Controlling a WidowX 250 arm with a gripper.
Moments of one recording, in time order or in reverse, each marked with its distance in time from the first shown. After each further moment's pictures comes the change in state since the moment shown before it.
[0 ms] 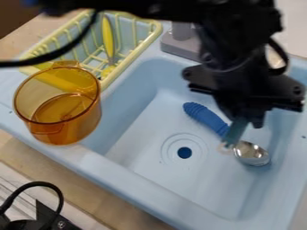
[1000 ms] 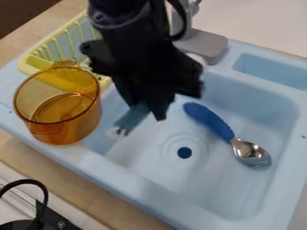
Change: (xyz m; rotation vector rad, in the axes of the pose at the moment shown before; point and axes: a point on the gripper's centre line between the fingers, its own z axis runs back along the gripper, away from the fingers) arm -0.032 0.060 0.063 0.128 0.177 -0.035
